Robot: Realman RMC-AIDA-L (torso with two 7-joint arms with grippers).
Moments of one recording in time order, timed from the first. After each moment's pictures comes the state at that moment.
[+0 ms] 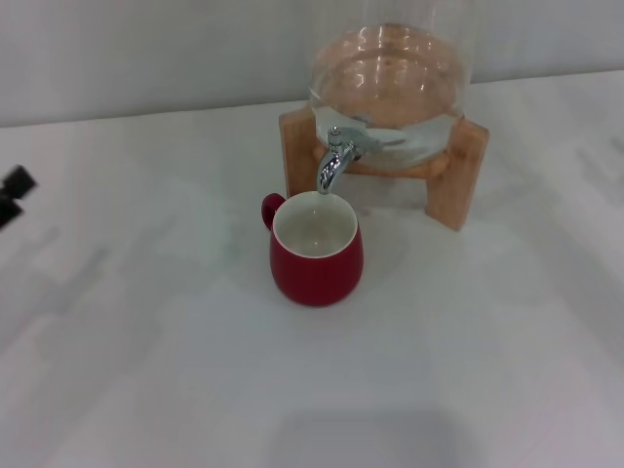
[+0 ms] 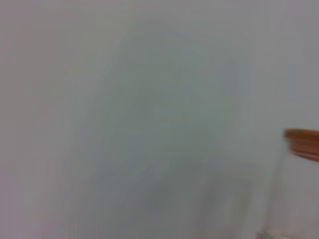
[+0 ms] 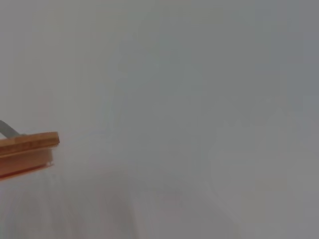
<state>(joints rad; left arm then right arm) -0.31 -2.08 0.69 0.59 -1.72 -1.44 1.90 0.08 2.01 2.26 0.96 -1.14 1.08 -1.76</state>
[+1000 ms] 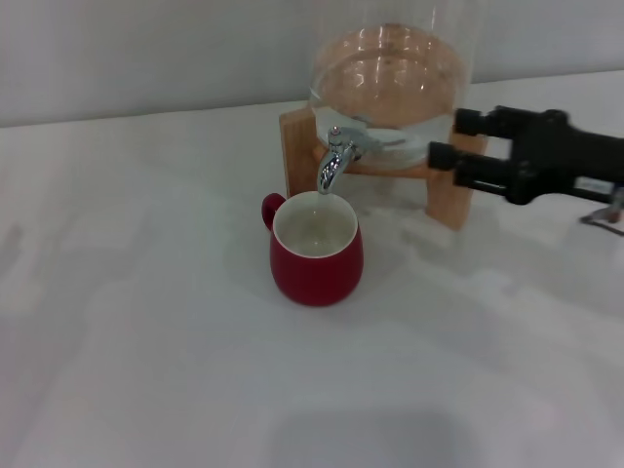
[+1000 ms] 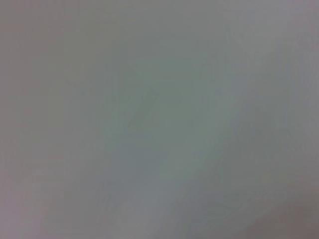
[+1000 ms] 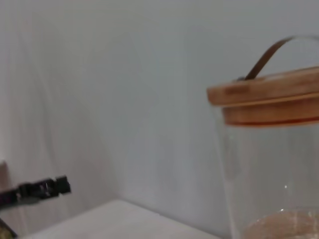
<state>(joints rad) -0.31 -2.07 0.56 0.59 -1.74 -1.28 1.73 0.05 2.01 1.86 1.34 -1.38 1.19 -1.48</state>
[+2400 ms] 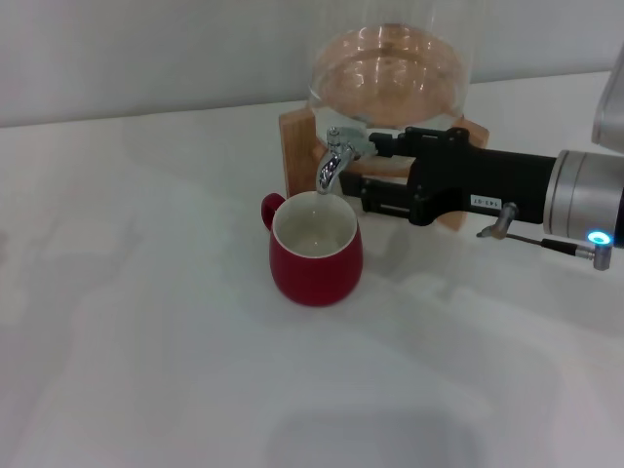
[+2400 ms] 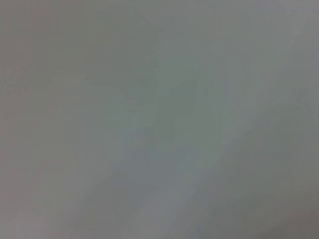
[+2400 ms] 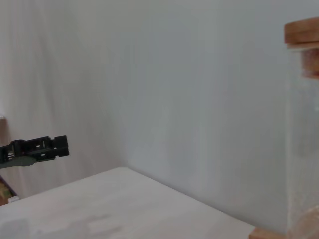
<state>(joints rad) -0.28 -2.07 0.56 0.60 -1.77 -1.27 1.73 0.11 2.01 1.59 1.38 -1.44 0.92 -1.46</state>
